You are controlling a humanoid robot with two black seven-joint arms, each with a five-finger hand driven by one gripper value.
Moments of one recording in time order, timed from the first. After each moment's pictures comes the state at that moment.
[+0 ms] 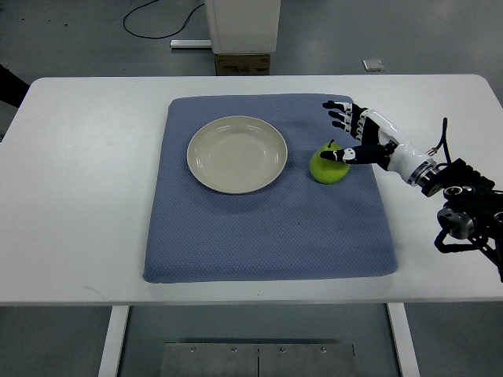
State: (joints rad) left arm -0.04 0.00 -0.11 -0.26 -0.03 0.06 -0.25; right arm 0.87 -0.31 0.21 0.71 -0.43 0.22 0.61
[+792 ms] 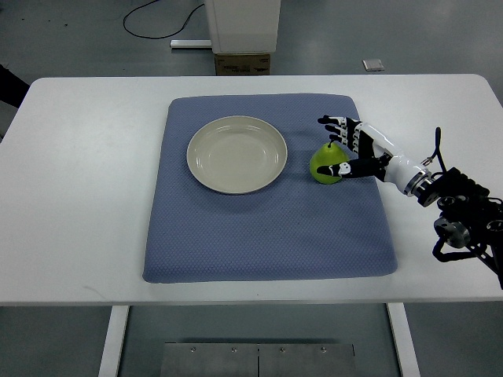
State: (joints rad) left arm -0.04 0.00 -0.11 -0.26 -0.03 0.06 -0.25; right arm 0.86 -0.30 0.15 0.70 -0.47 0.19 0.61
